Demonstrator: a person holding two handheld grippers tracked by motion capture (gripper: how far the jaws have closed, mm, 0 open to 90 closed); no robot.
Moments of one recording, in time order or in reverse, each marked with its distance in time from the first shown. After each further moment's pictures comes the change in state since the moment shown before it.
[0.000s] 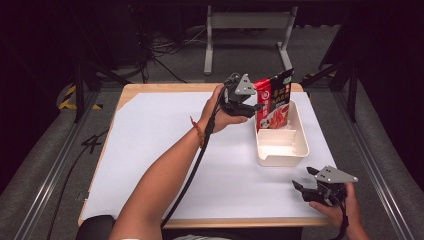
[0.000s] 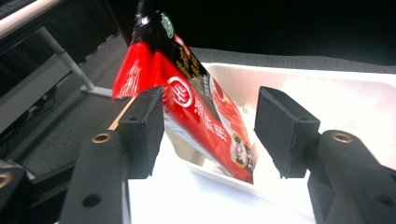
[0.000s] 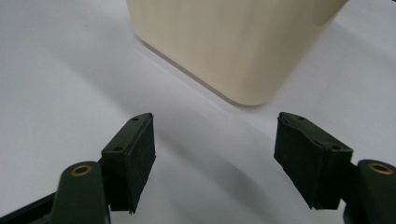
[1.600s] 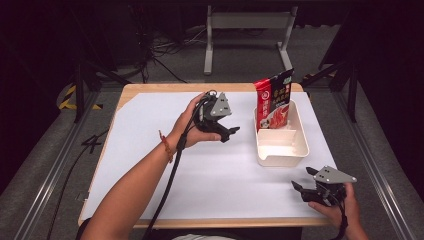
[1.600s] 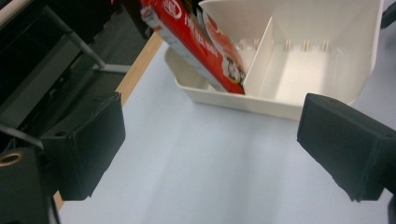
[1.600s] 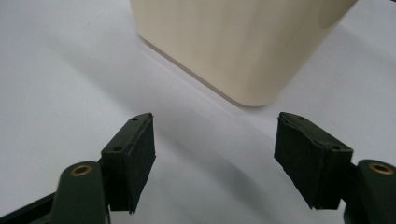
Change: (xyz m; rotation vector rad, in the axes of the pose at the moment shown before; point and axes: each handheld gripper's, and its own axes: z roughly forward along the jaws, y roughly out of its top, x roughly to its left) left arm -0.018 -0.048 -0.060 0.131 0.050 0.105; right arm 0.002 0.001 0.001 0.005 0.000 -0.011
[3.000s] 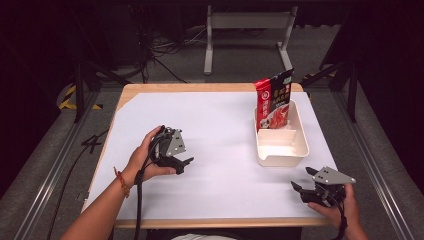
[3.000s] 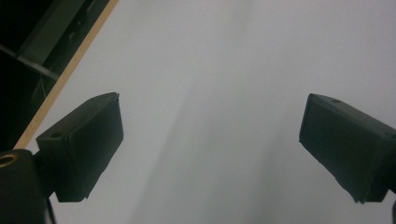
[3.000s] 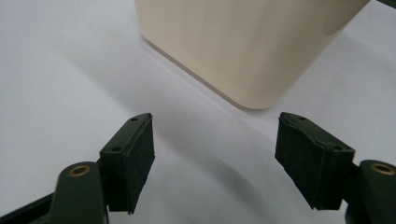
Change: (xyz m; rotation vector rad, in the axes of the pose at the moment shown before) left arm -0.034 -0.129 -0.056 0.171 0.085 -0.007; right arm 0.003 0.002 -0.001 -0.001 -0.005 -0.018
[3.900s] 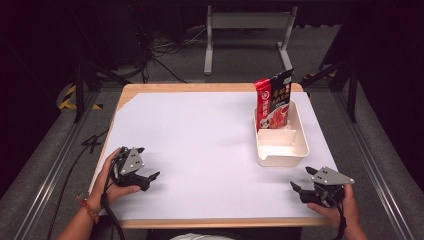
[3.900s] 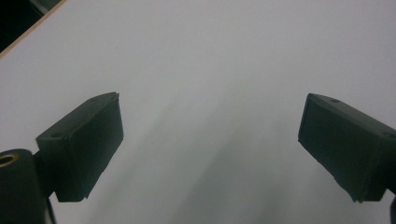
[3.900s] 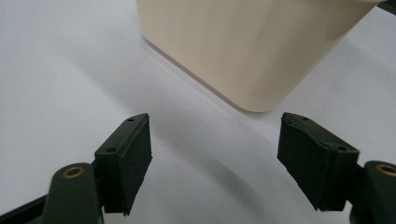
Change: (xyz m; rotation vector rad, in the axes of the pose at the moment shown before) left arm -0.005 -0.113 -0.046 -0.024 0.037 -0.236; right arm 0.002 0.001 0.000 -0.003 -0.009 -0.017
